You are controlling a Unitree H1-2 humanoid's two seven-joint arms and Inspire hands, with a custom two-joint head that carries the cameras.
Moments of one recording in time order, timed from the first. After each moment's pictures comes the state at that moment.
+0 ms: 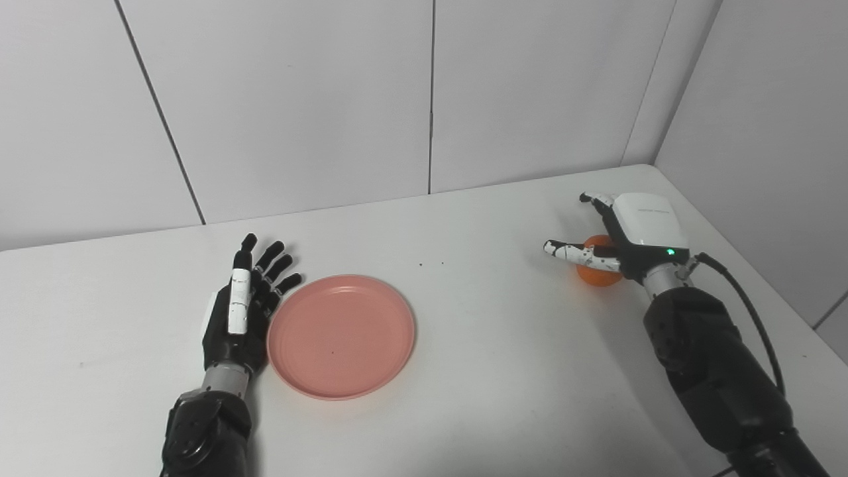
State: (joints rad) left arm -0.41 -0.05 0.07 0.36 -0.24 0.05 -0.16; right arm -0.31 -0.51 0.04 0.04 -0.95 0.29 0.10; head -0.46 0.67
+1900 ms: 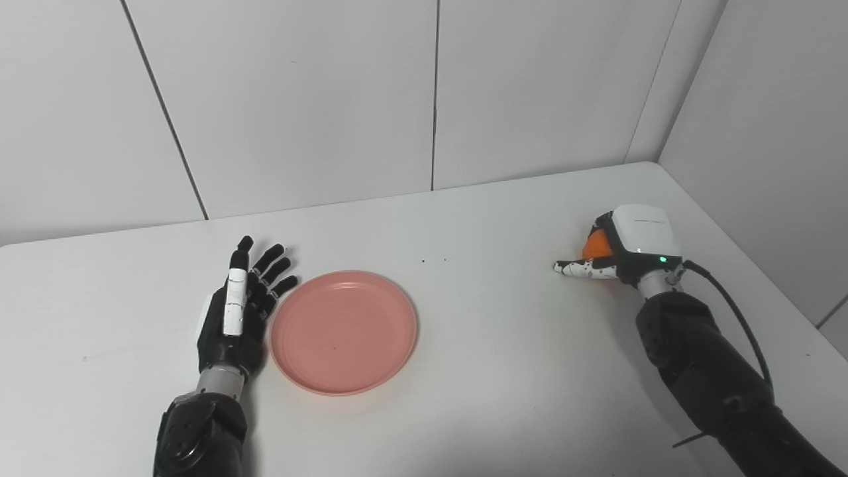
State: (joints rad) left arm -0.38 -0.05 0.08 0.27 -0.24 0.14 -0.14; right arm -0.37 -0.54 0.16 0.35 -0.84 0.26 -0.14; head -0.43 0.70
